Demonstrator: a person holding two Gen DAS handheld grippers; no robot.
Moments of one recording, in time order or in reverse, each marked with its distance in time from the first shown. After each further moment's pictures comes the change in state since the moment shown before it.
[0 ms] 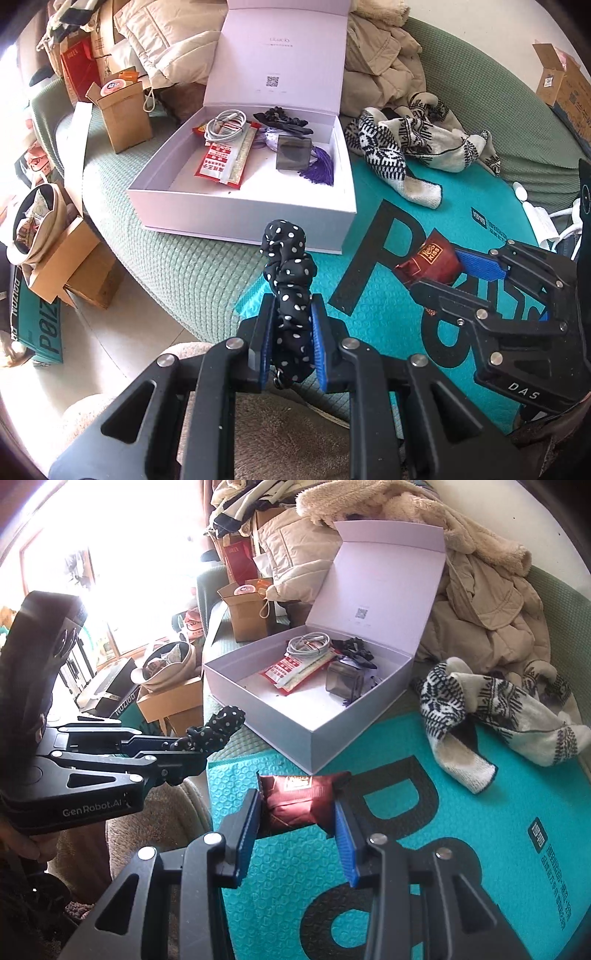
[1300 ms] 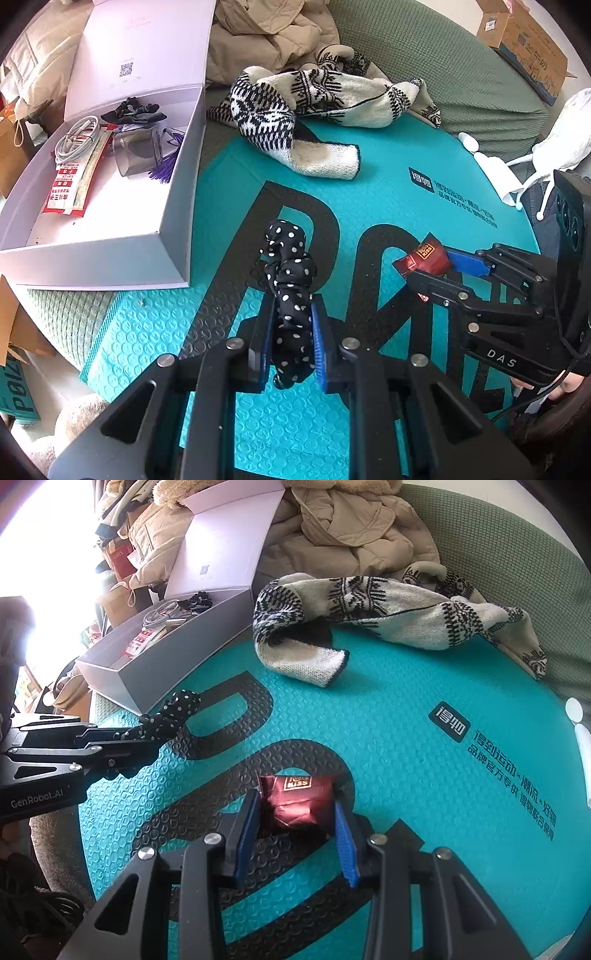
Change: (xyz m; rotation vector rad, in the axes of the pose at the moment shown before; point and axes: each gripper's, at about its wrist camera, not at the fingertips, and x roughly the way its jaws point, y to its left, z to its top) left arm 0.088 -0.110 0.015 0.205 0.076 -0.210; right arm -0.008 -0.113 -0.080 0.271 0.090 -0.258
